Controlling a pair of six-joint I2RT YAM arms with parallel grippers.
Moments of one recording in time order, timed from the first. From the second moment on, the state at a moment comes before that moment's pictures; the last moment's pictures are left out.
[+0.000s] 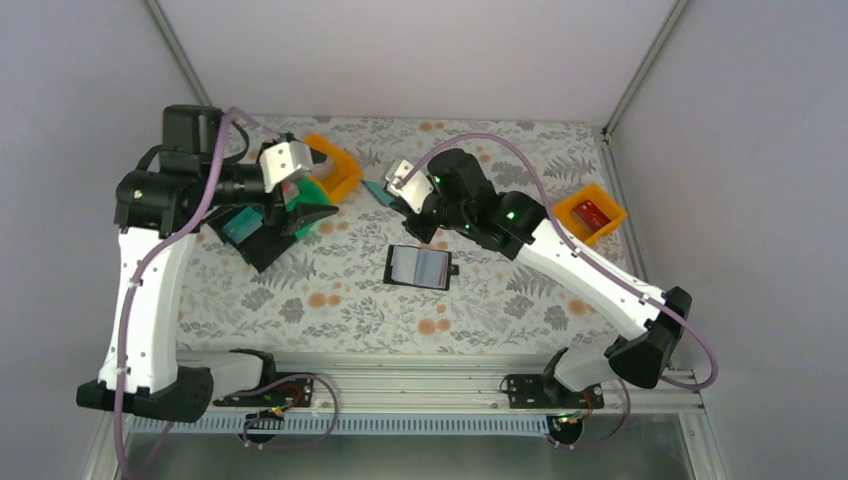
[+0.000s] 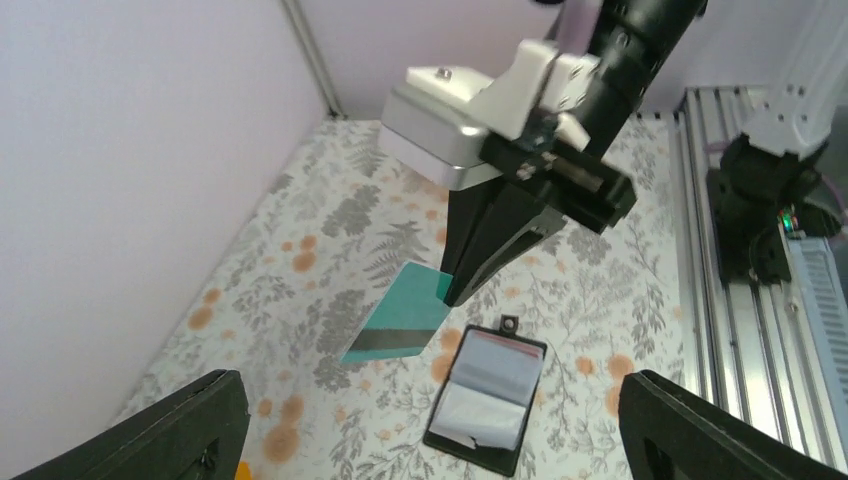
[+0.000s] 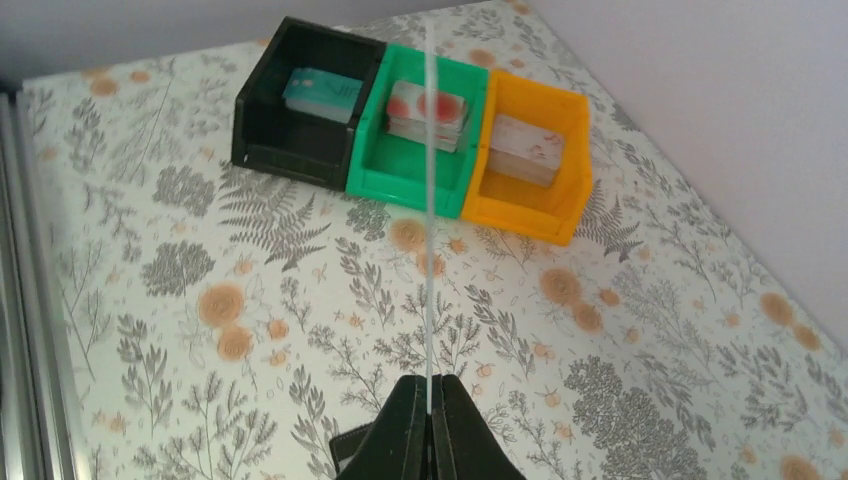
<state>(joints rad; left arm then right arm) -0.13 1.21 1.75 -1.23 0.94 0.81 0.88 1.43 1.49 -0.62 -0.07 -0.22</state>
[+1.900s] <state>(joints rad) -0.22 1.35 2.07 -1.16 1.23 0.54 0.77 1.29 1.24 0.34 -0.77 0.09</state>
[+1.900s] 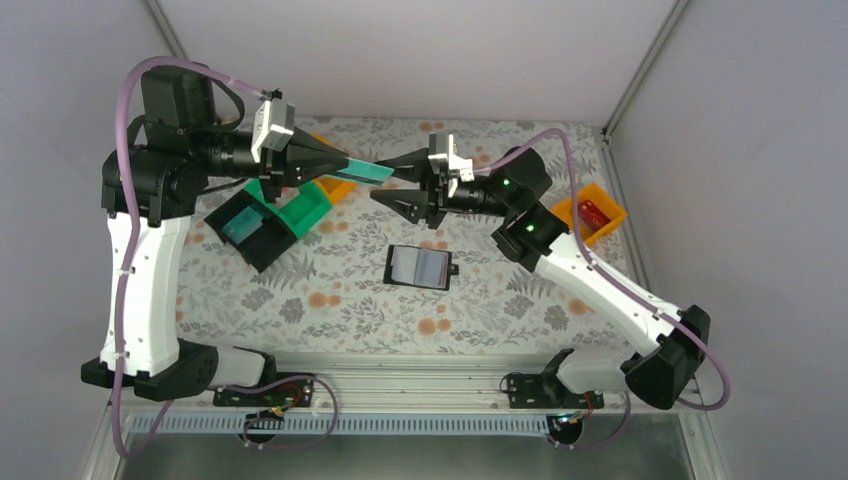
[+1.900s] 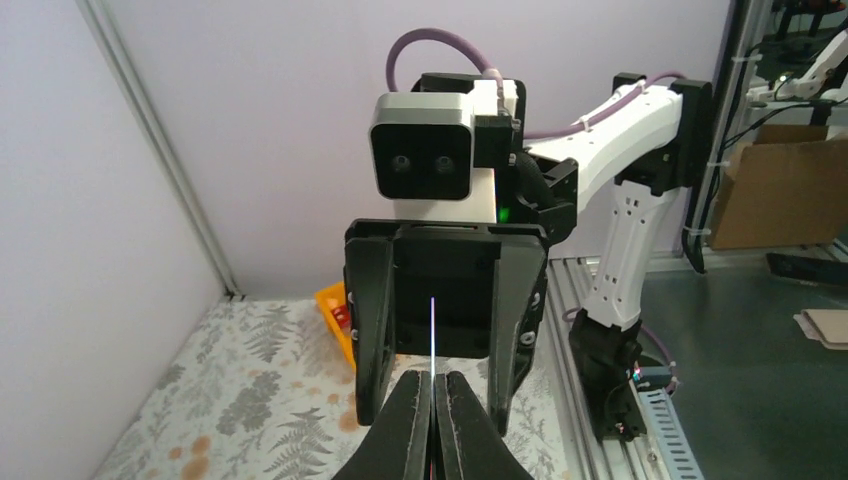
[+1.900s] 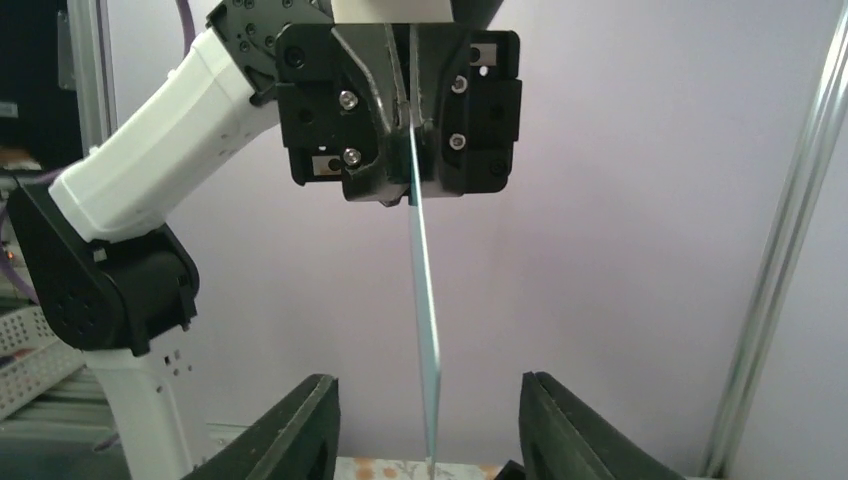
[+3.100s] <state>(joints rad) -0.31 1.37 1.81 -1.35 0.58 1.02 0.92 1.55 1.60 -0.60 -0.28 -0.40</state>
